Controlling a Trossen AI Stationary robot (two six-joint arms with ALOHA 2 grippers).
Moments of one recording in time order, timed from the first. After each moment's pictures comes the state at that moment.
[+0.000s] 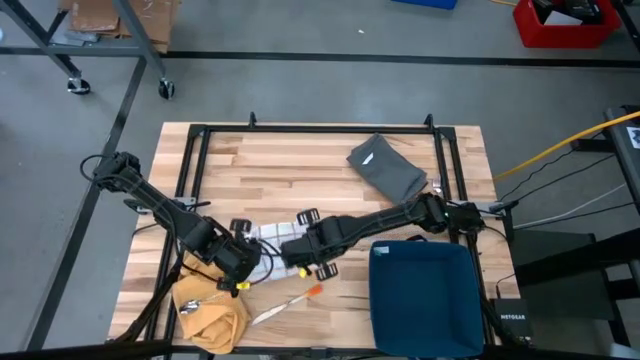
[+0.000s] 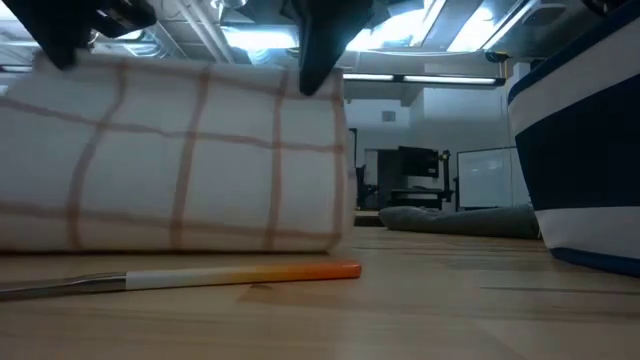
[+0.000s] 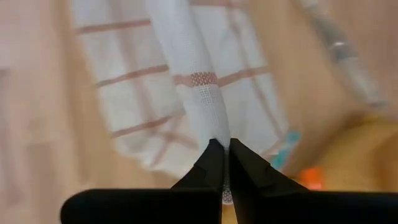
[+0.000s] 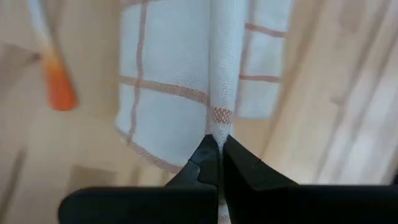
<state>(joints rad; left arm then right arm) -0.59 1.40 1.15 -1.06 -0.23 -0.45 0.29 2.33 2.35 -1.38 0.26 -0.11</state>
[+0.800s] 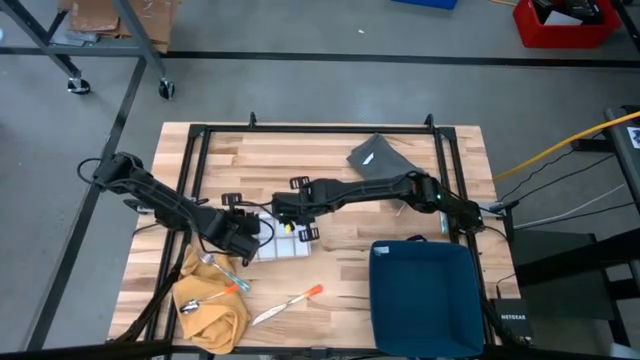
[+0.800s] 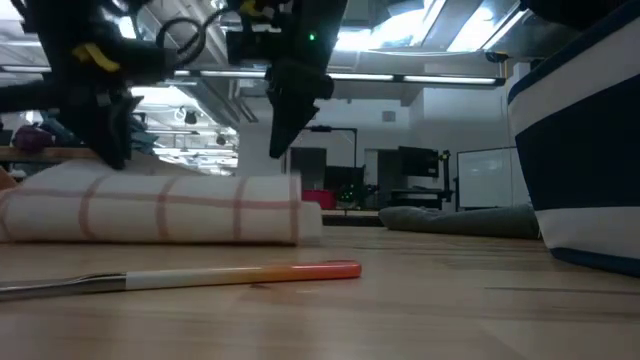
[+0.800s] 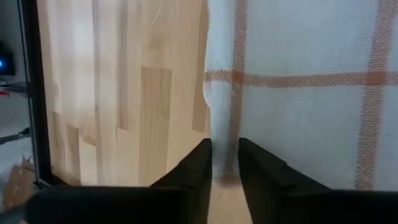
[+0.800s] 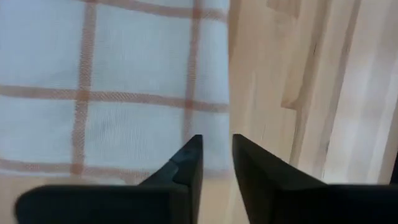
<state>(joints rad) -0.42 1.40 0.87 -1.07 -0.55 -0.51 0.06 2.33 2.18 -1.09 0.24 -0.22</state>
